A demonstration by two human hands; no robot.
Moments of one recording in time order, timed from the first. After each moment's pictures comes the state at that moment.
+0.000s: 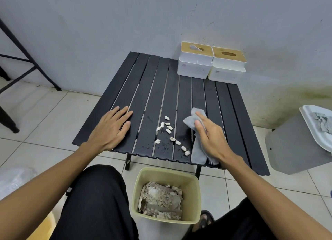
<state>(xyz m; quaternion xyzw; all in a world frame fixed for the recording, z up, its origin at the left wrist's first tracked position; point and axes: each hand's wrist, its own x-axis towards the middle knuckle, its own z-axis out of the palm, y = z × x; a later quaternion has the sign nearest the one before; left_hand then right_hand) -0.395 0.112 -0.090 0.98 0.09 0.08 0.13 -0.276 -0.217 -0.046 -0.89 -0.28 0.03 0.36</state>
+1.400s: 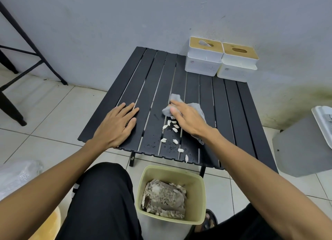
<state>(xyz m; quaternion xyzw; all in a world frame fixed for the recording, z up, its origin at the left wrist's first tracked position) -0.395 0.111 -0.090 0.98 0.09 0.09 0.13 -0.236 -0.124 -0.051 -0.86 -0.42 0.11 0.27</state>
